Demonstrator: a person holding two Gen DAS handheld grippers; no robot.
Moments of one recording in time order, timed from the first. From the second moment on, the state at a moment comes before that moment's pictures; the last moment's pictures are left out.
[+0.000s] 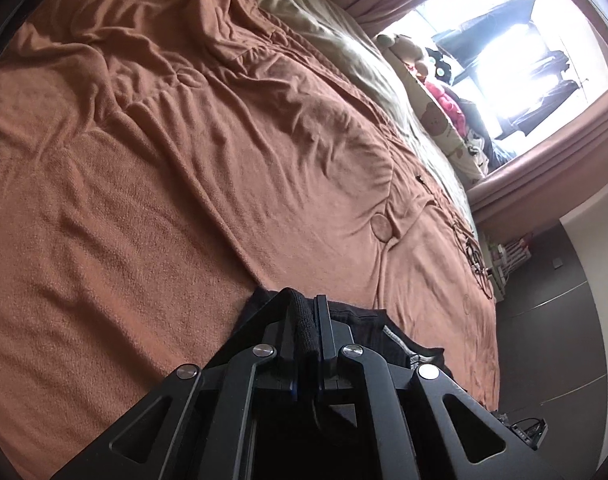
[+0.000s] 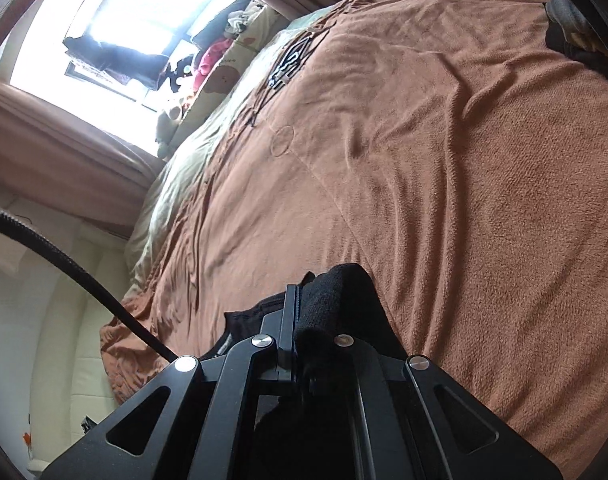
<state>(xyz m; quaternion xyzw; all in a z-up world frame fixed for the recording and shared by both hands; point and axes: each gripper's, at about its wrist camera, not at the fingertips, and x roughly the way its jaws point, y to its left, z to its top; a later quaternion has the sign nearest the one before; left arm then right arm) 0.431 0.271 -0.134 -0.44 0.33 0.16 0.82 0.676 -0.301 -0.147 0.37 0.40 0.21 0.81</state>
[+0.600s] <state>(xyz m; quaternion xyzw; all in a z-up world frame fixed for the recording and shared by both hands) 0.432 0.216 -0.133 -0.19 0.48 0.13 0.85 0.613 -0.253 -0.079 0.05 0.42 0.25 0.87</state>
